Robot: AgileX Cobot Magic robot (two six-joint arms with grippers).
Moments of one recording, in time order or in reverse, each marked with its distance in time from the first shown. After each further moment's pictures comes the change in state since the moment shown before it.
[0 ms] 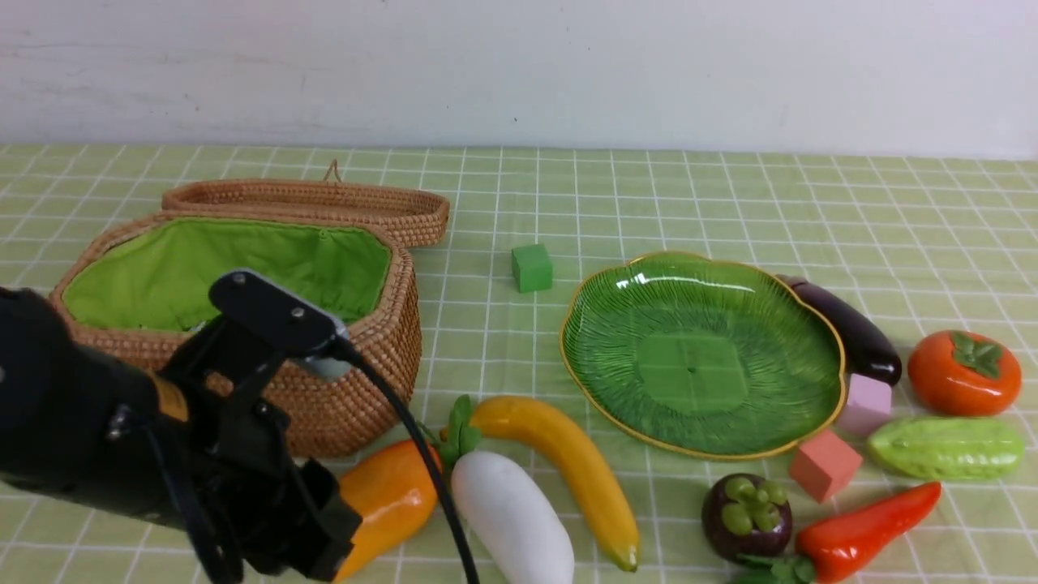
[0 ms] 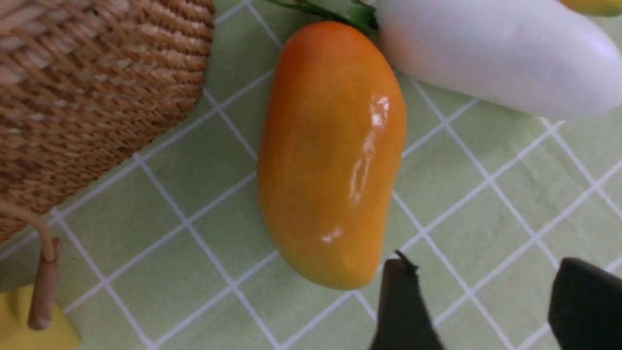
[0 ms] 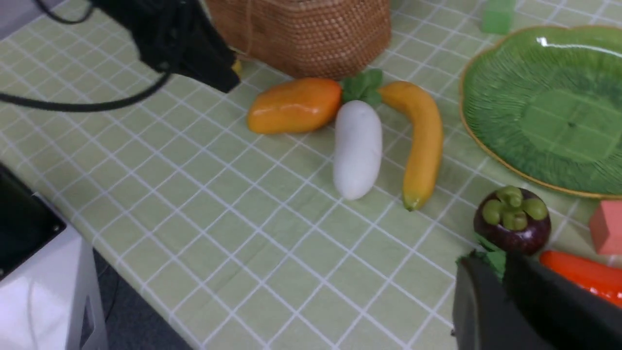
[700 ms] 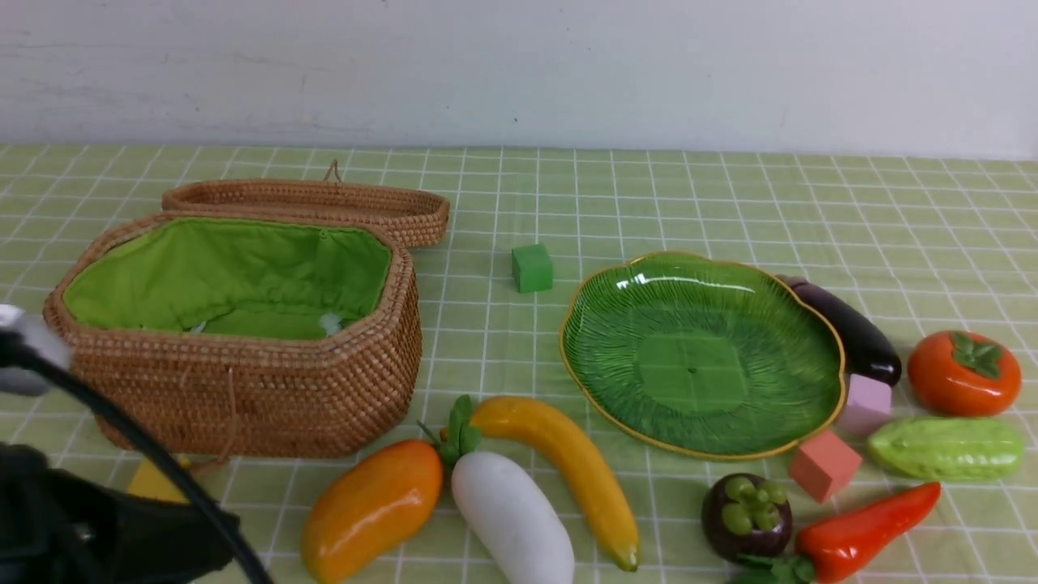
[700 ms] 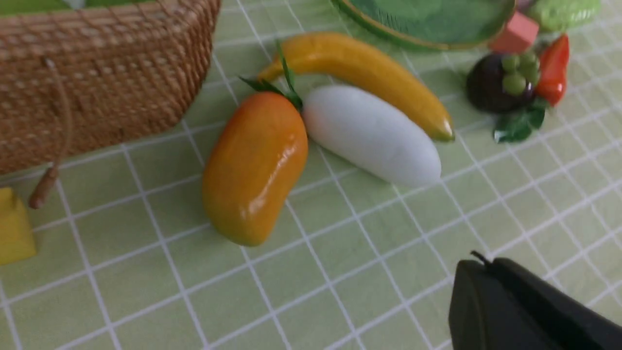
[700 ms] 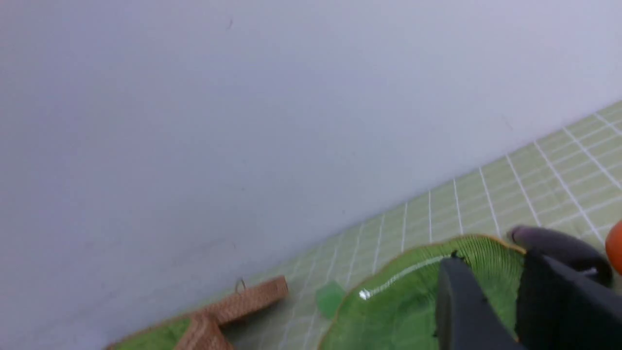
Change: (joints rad) right arm -0.381 -0.338 0.621 -0.237 -0.819 0.634; left arm 0.087 -0.525 0.101 -0.155 0.157 -0.145
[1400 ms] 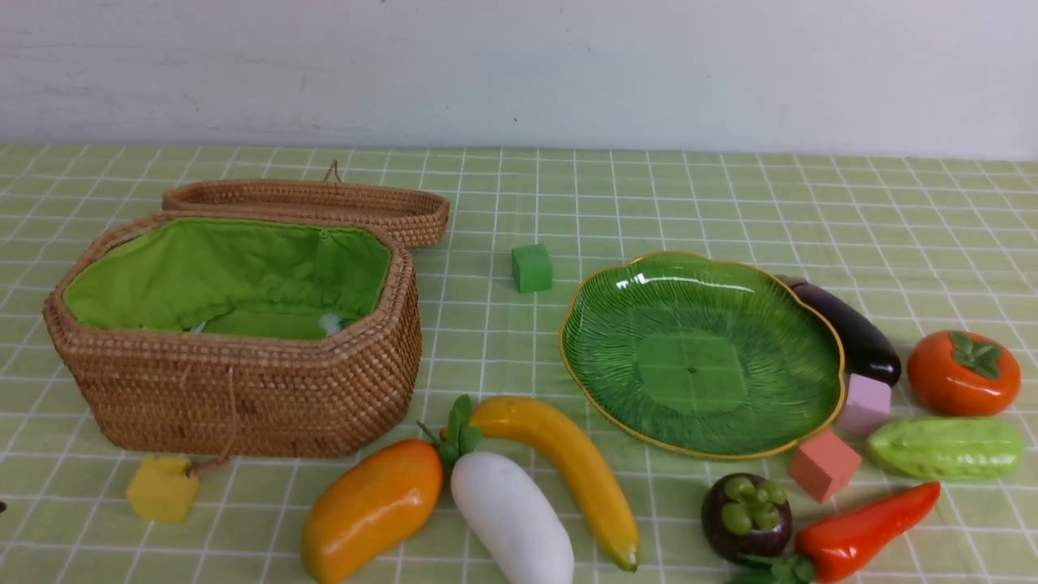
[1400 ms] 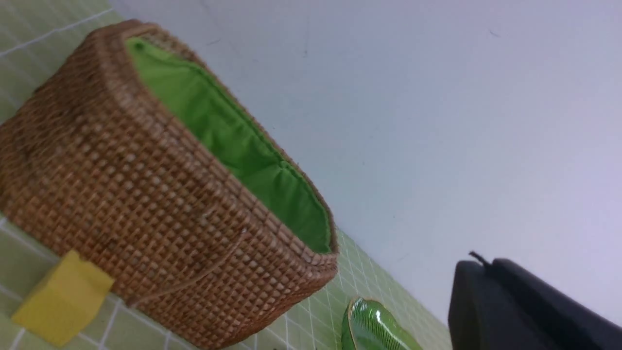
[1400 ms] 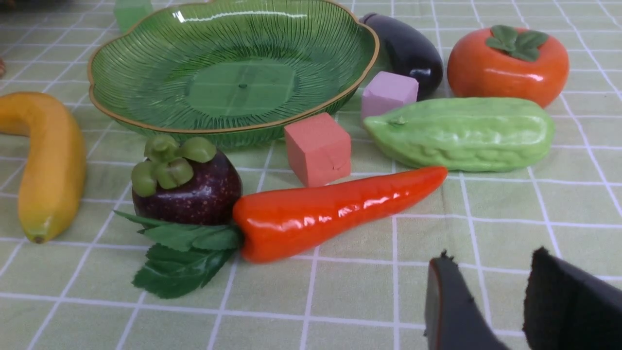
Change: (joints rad) right arm -0.055 -0.054 0.178 -0.116 0.232 -0.381; left arm 0.255 -0.735 0.526 -0.096 -0.628 -0.547
